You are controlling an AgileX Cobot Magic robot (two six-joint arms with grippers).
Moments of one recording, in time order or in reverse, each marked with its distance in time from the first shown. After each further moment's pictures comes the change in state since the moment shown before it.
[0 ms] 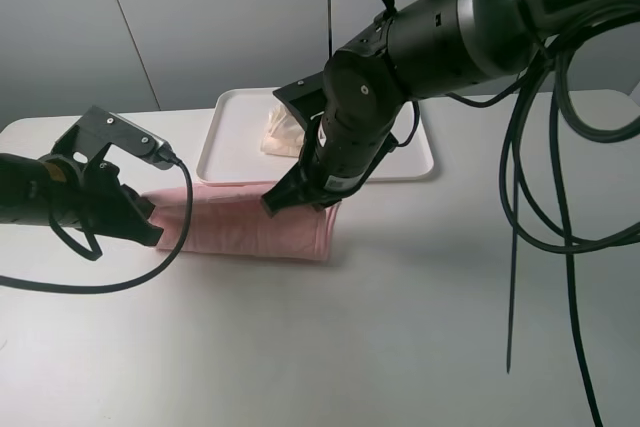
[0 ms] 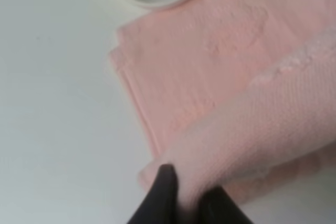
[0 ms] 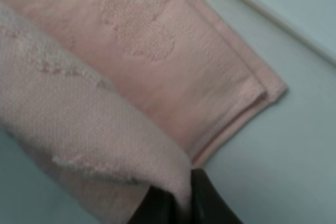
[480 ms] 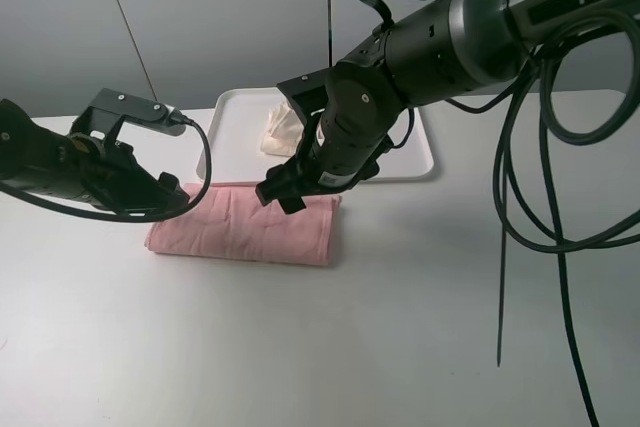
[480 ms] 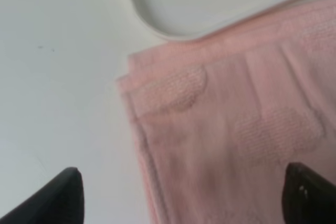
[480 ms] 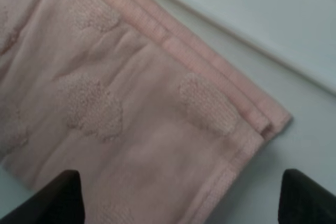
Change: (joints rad) left arm 0.000 0.077 -0.135 -0.151 0.101 -0.012; right arm -0.010 0.024 0.000 -0.021 -0.096 0.080
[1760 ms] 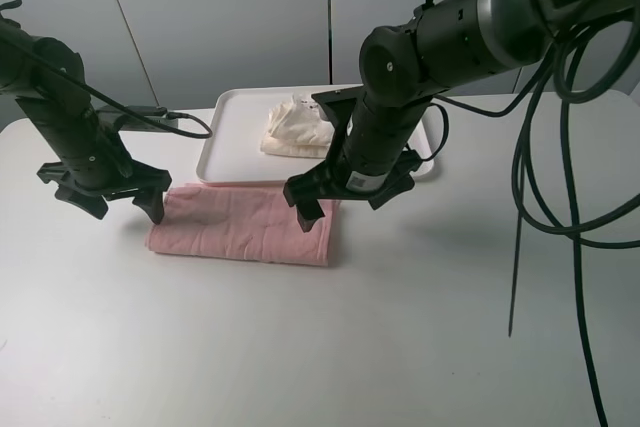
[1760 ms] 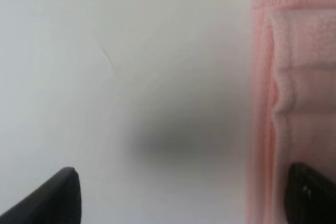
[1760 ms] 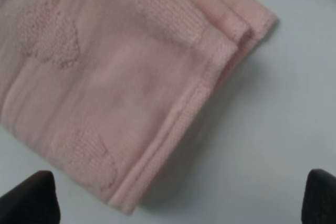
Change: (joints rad) left arm 0.121 0.286 -0.446 0.330 0.695 -0.469; right arm -0.099 0.002 0.000 0.301 0.170 -0.229
